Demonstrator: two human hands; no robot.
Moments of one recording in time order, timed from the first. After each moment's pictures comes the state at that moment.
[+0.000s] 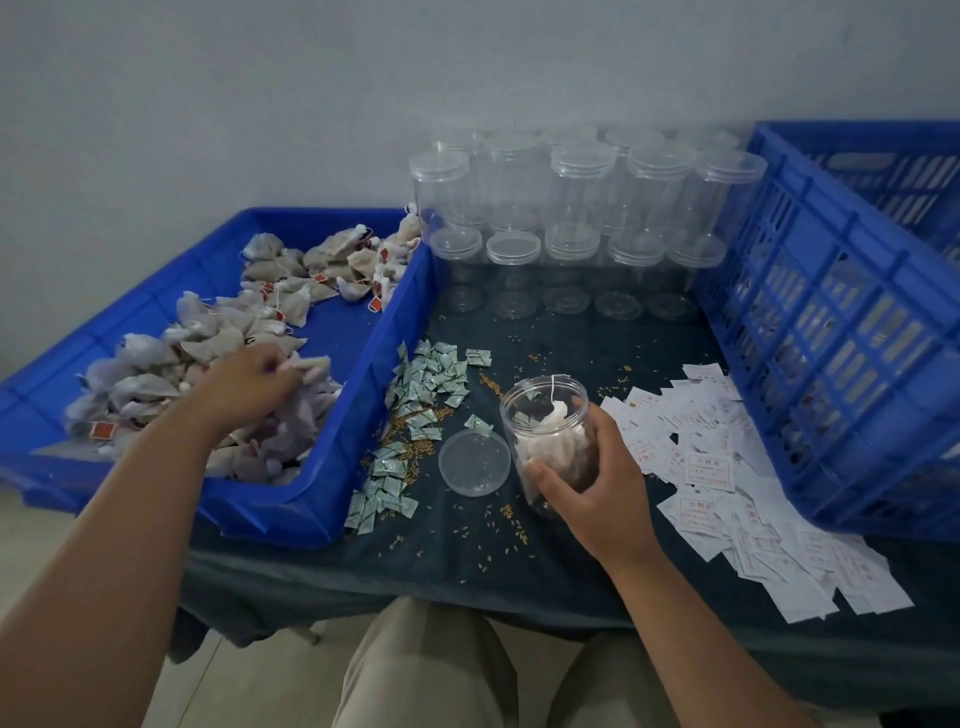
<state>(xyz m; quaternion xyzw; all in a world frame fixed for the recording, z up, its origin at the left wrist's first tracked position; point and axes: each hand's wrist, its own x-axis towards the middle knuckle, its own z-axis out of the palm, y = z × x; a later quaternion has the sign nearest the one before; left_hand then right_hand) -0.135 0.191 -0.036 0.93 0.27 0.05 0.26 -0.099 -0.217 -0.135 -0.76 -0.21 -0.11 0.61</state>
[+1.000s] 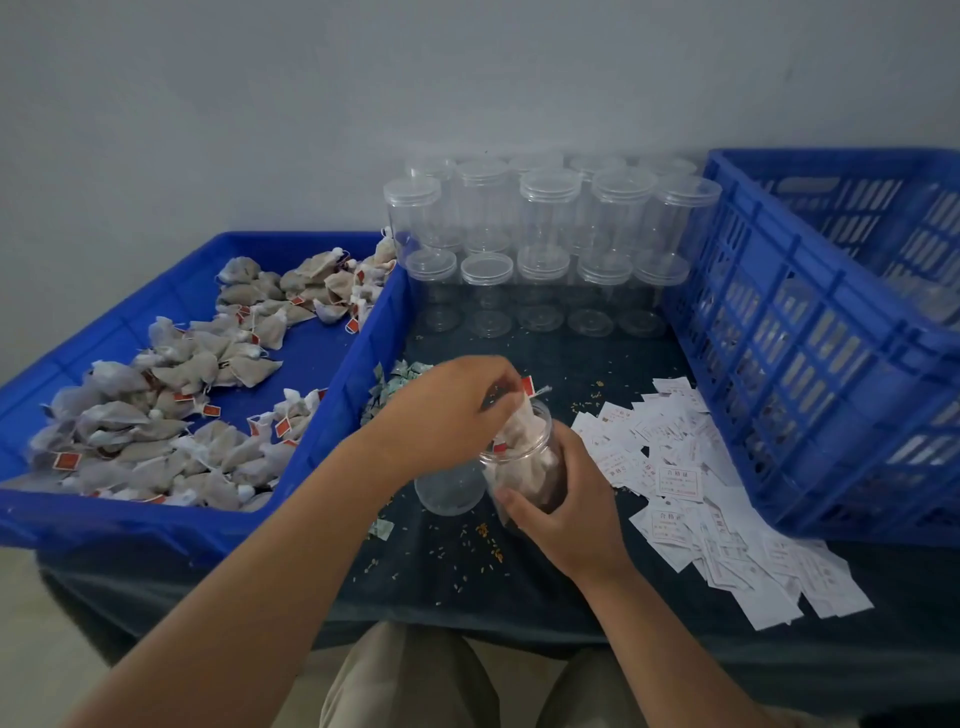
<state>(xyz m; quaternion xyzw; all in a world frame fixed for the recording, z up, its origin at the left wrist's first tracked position) -0.099 -0.032 0.002 0.97 -0.09 0.05 0.22 -0.100 -0.218 -0.135 -0.76 -0.24 -0.11 0.60</state>
